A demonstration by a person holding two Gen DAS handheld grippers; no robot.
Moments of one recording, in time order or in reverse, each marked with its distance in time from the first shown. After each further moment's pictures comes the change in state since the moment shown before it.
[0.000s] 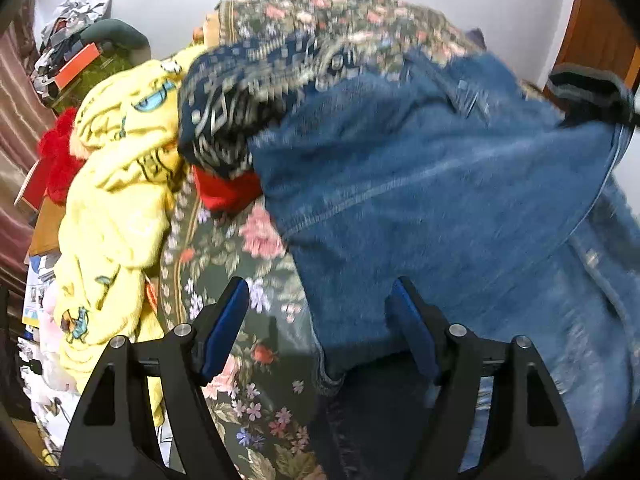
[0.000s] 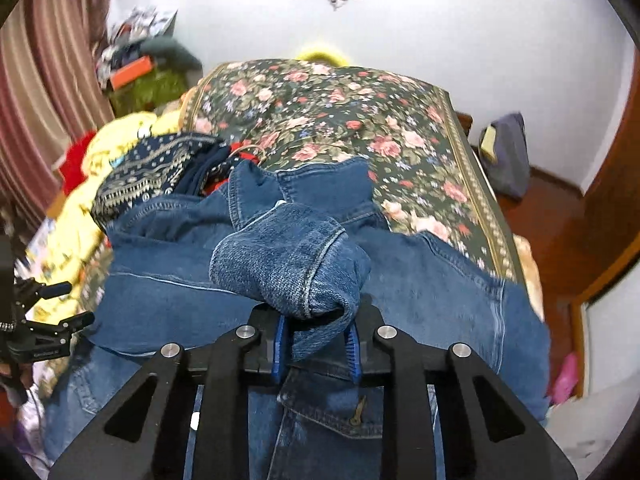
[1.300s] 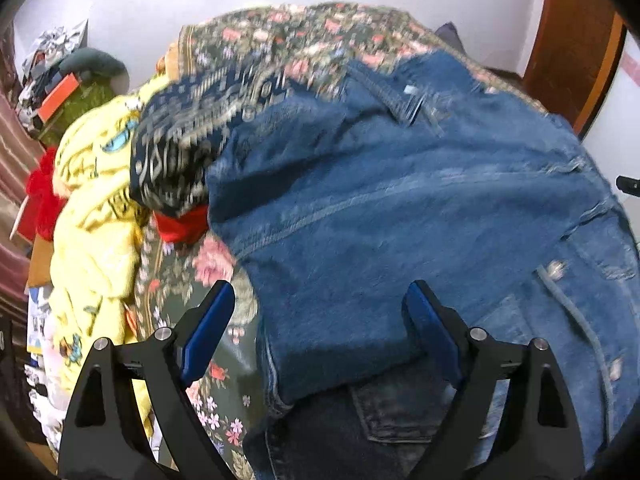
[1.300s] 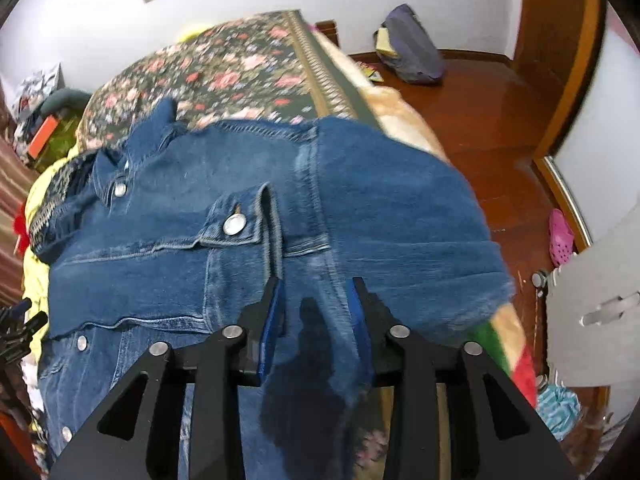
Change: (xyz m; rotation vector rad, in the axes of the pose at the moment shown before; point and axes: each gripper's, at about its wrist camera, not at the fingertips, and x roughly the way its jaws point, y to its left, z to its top) left arm -0.006 -0.063 0.018 0.102 -0.025 -0.003; right arm -0.038 -0.151 -0.096 0.409 0.135 -0.143
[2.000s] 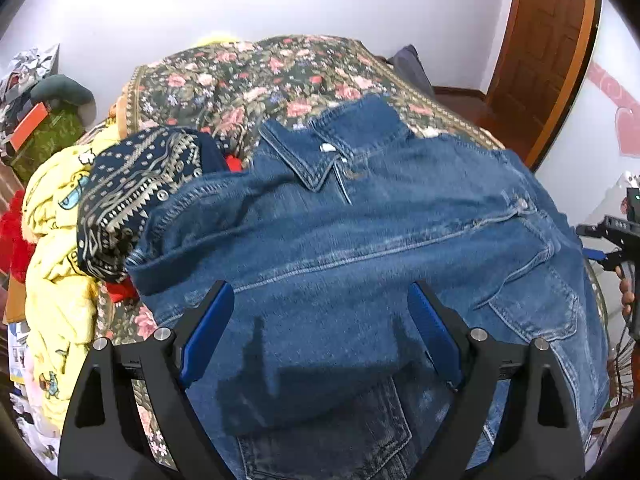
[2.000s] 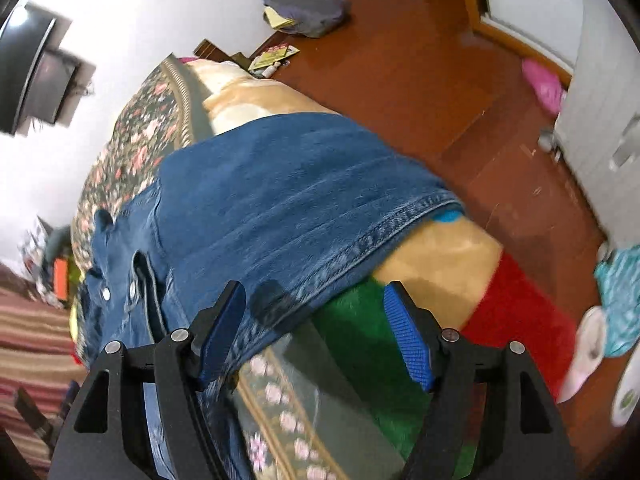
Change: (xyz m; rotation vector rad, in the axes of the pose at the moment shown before) left arm -0.008 -0.063 0.043 0.036 -0.059 -0.115; right arm 0.051 -0.125 -0.028 0.559 0.086 0.184
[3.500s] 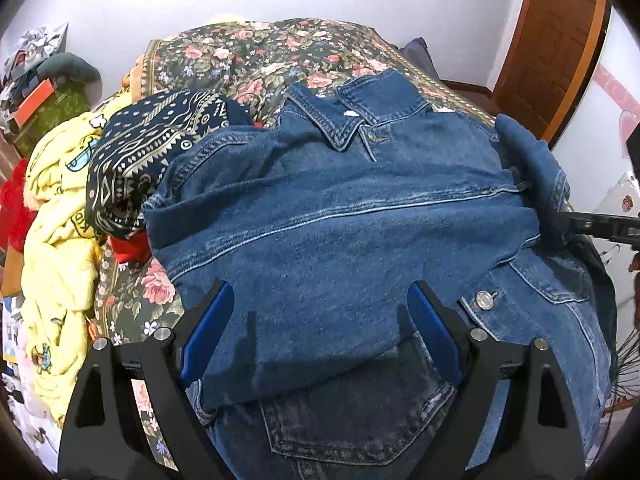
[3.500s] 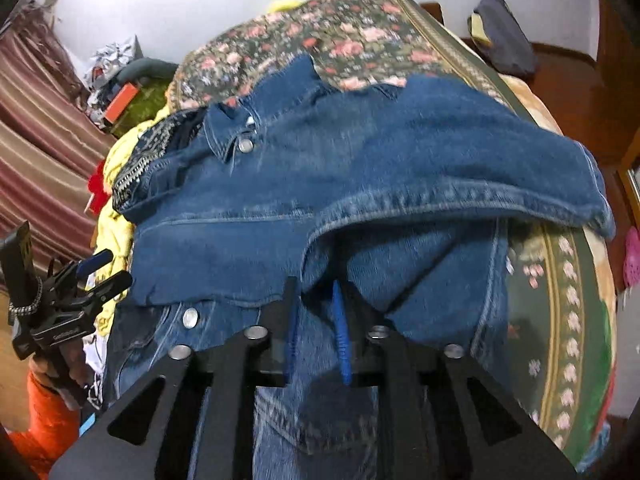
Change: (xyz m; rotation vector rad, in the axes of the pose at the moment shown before) left arm -0.002 0.028 -0.035 -0.047 0.030 -0.005; right arm 0.009 0.190 -0.104 -0.674 0.143 0.060
